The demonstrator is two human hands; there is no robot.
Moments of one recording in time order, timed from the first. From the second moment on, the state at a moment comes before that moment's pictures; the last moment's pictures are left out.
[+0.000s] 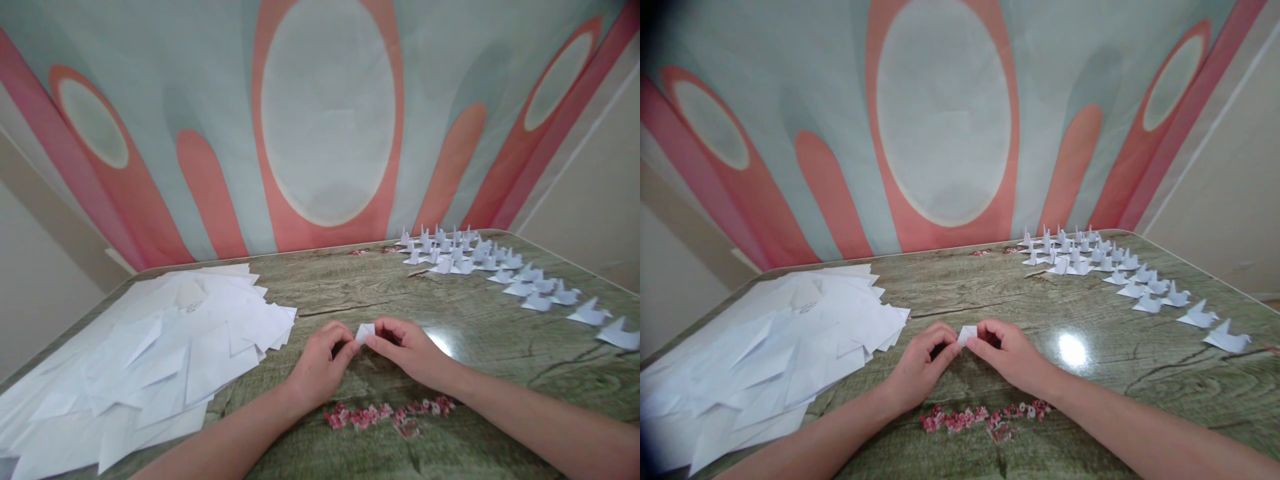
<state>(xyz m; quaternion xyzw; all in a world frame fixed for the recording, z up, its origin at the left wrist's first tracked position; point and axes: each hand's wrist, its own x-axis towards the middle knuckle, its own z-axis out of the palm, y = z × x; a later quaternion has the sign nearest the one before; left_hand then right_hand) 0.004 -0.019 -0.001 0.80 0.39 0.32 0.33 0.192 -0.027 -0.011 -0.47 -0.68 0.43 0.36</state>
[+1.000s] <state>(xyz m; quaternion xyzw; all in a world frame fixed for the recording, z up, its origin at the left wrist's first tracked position) 0.046 0.012 -0.001 0.81 0.43 0.31 0.27 0.205 -0.006 -0.017 -0.48 -0.56 0.45 0.50</state>
